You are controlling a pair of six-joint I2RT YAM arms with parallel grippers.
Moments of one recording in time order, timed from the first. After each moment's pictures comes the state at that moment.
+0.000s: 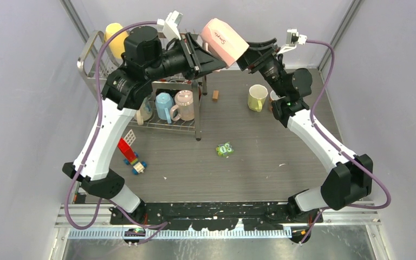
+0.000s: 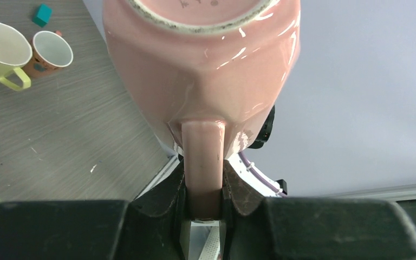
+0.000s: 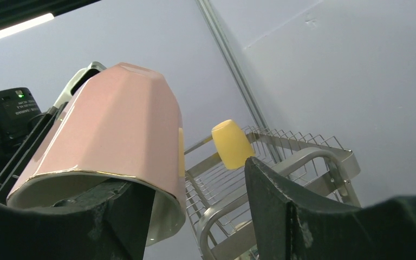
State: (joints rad) left arm -0.61 1.57 2.19 -0.70 0.46 -0.96; right arm 0.39 1.42 1.25 0.84 -0.37 0.84
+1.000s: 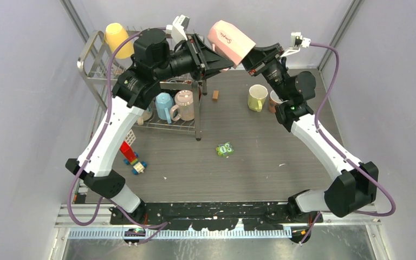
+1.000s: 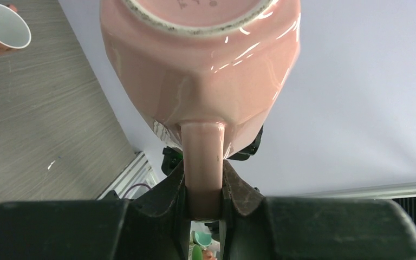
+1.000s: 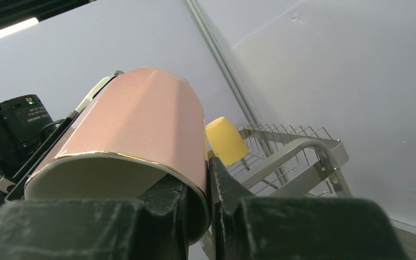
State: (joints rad) left arm -0.61 1.58 2.09 -0.54 0.50 -1.13; right arm 0.39 1.35 1.21 0.79 -0.34 0.83
